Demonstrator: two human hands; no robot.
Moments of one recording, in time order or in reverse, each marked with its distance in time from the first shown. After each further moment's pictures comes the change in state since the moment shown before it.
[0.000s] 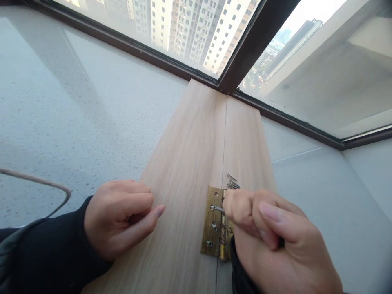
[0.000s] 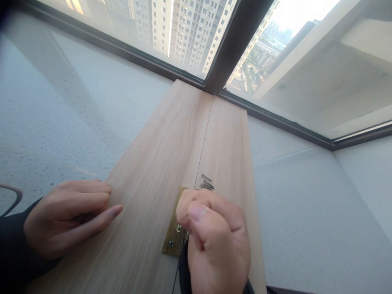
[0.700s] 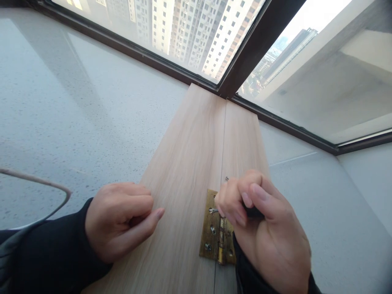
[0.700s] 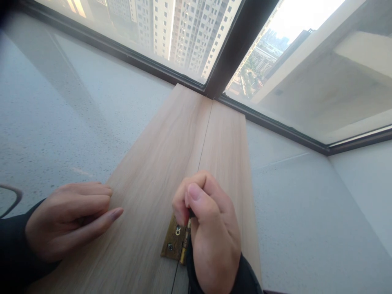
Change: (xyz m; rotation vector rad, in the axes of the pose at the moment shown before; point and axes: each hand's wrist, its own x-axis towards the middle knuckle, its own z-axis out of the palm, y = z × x) left_hand 0.001 0.001 0.000 0.012 0.005 0.015; right_hand 0.009 0.001 -0.002 -0.028 -0.072 0.030
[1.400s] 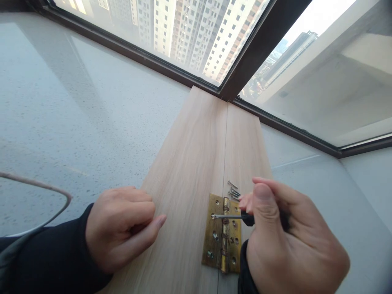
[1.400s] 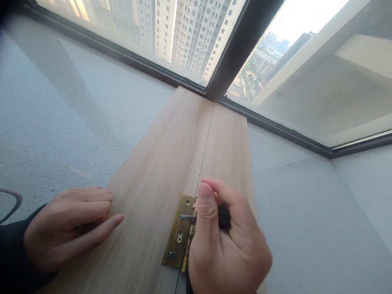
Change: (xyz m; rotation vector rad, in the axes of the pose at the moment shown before) left_hand 0.000 0.002 0.001 0.015 -0.005 -0.007; right_hand -0.008 0.011 0.008 -0.653 0.652 -0.288
